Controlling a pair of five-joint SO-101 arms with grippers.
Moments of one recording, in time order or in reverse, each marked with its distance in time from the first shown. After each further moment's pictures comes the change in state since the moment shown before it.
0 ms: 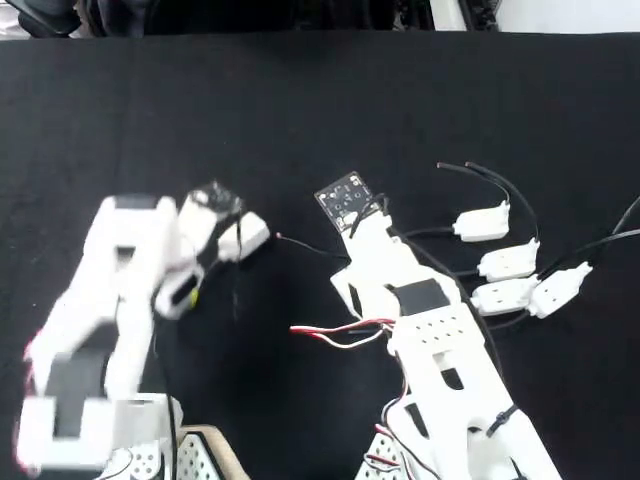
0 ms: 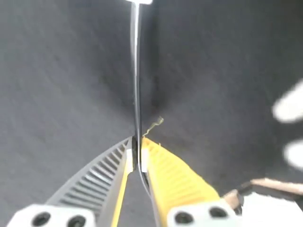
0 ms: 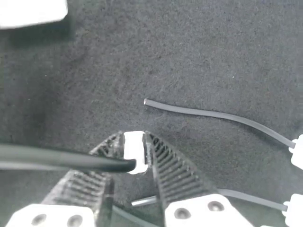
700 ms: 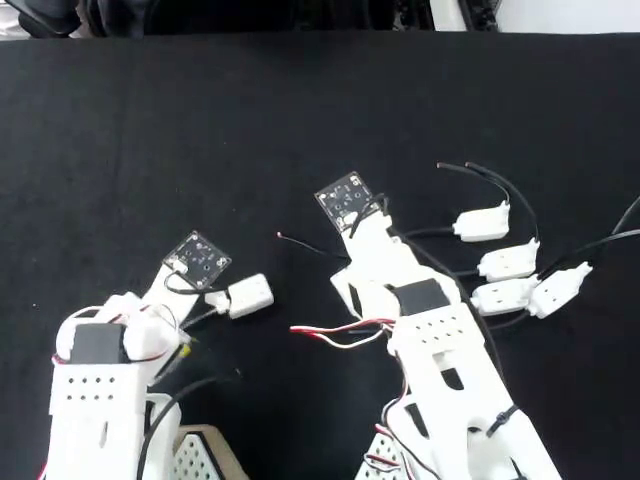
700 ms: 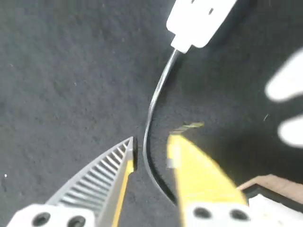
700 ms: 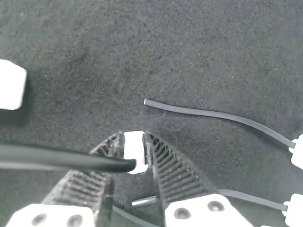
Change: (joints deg) left arm -1.1 -53.5 23.7 7.4 -2.2; right arm 0.0 0.0 0.0 0.0 0.0
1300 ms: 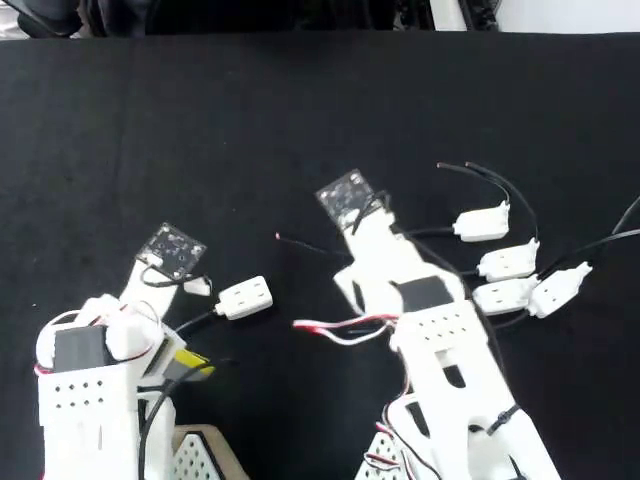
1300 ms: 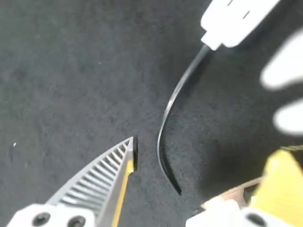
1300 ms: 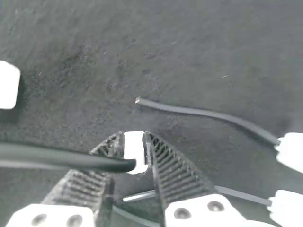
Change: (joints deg) left arm -9.0 -0.7 -3.9 3.5 0.8; right arm 1.8 0.1 -4.5 4.4 2.0
